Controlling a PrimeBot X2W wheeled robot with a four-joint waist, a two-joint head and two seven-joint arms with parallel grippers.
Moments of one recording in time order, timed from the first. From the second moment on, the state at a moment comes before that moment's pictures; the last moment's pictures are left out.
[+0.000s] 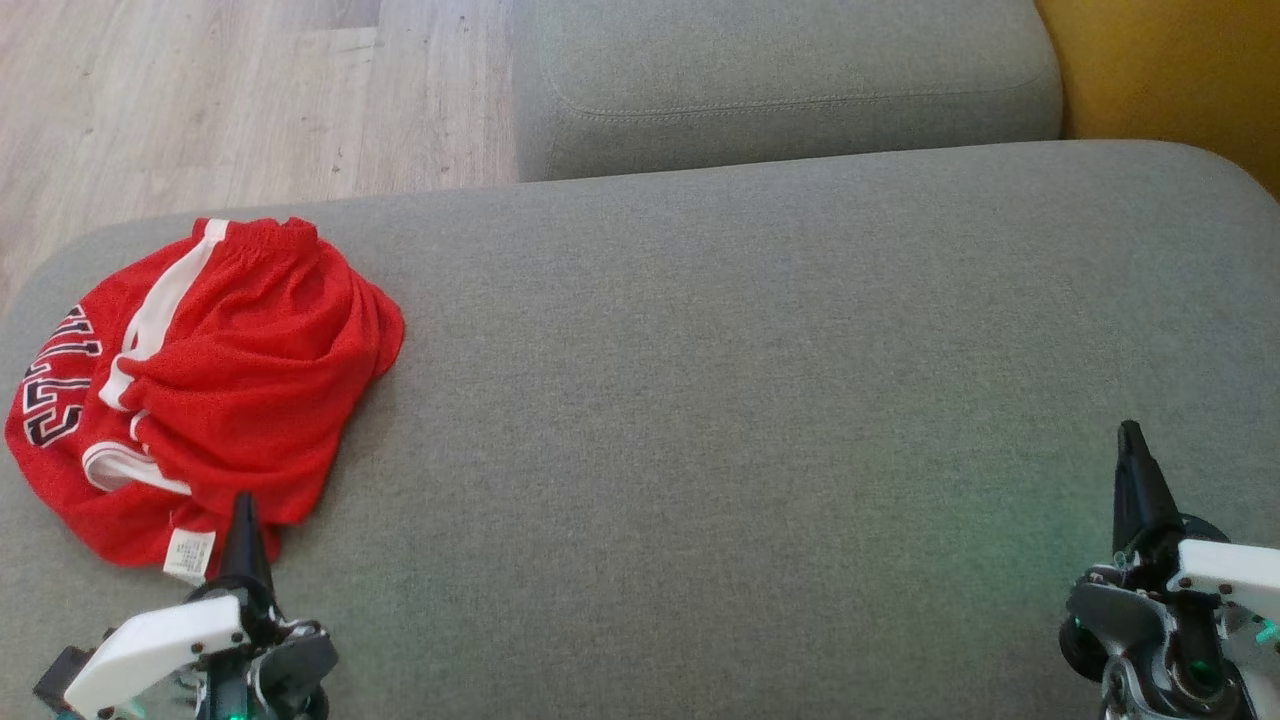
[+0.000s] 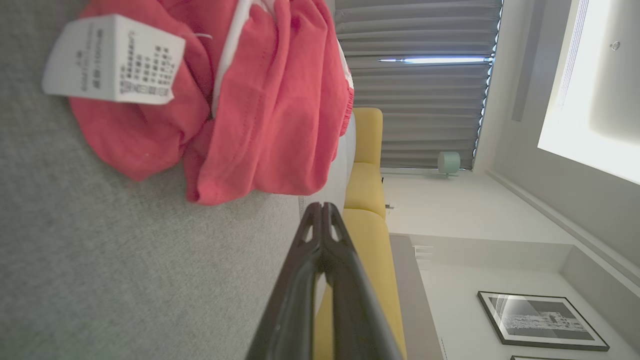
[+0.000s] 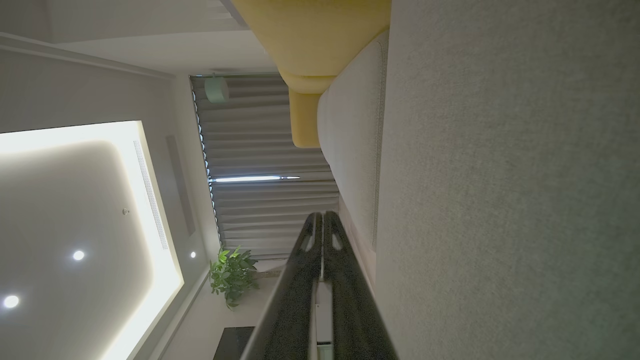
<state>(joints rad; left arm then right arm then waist) -0.06 0.04 0.08 0.27 -1.62 -0.12 0.11 -0.06 -0.05 -0.13 0.28 1.62 0.12 0.11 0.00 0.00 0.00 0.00</state>
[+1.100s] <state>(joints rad) 0.02 0.03 0.06 0.36 -1.62 -0.12 0.10 0.02 -0.03 -0.12 0.37 1.62 0.12 0.10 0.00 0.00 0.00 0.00</state>
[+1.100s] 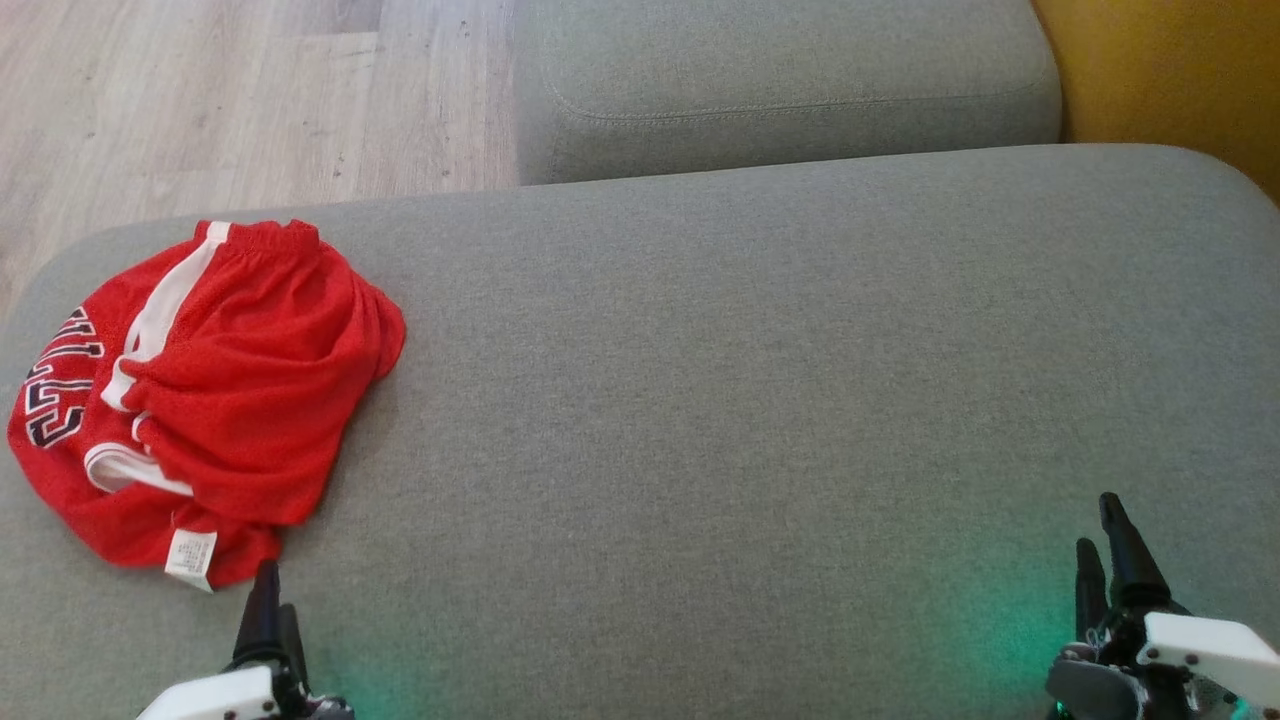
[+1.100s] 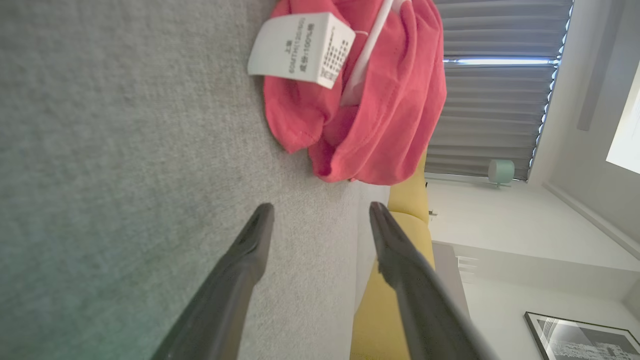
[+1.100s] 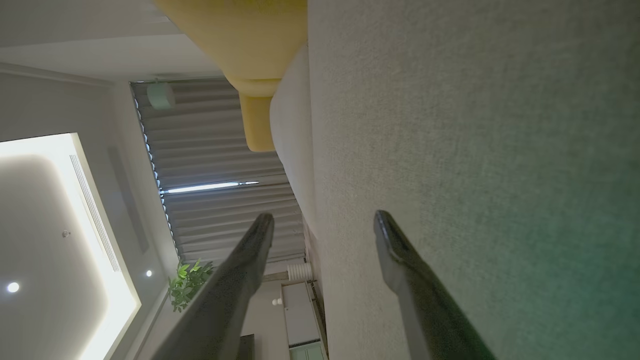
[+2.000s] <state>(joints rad) 0.02 0.03 0.00 0.28 -1.26 -0.07 0.02 0.03 -0.03 -0.08 0.33 1.26 0.12 0.02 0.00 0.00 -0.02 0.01</state>
